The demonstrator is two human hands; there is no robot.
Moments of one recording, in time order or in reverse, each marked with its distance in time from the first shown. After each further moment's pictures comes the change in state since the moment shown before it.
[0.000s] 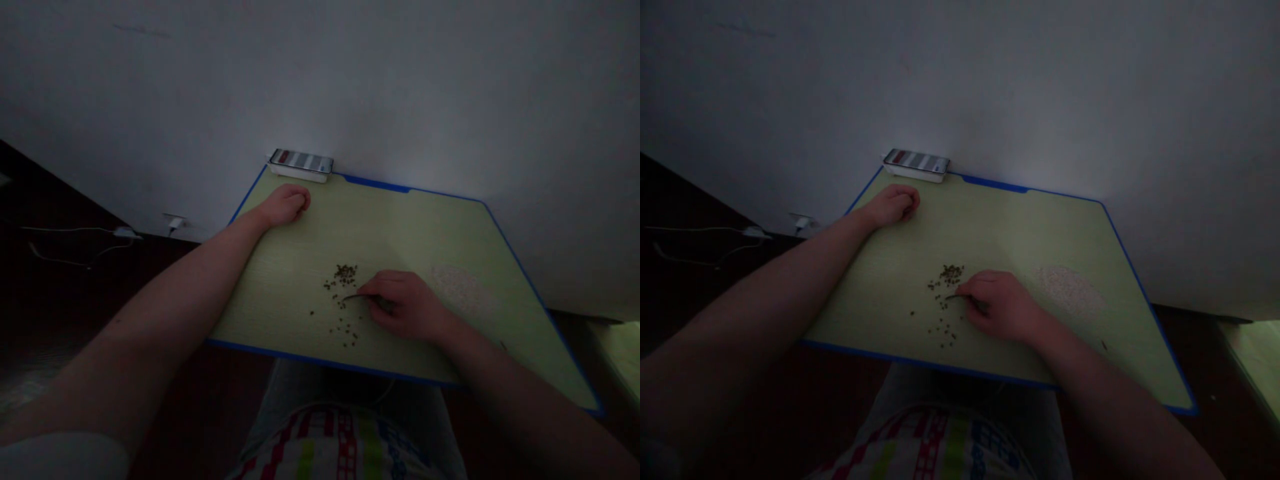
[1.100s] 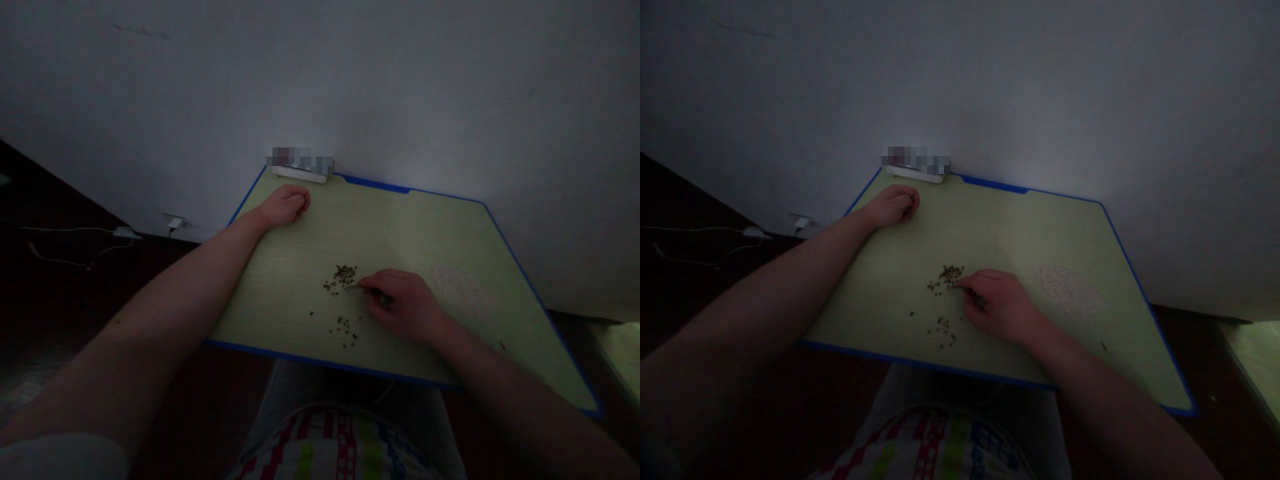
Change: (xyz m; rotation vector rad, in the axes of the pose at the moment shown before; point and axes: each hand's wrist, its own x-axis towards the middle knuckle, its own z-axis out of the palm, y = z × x) left_hand -0.003 0.004 0.000 0.009 0.000 0.013; right_hand 0.001 -0.005 0.006 -0.071 0.066 0.148
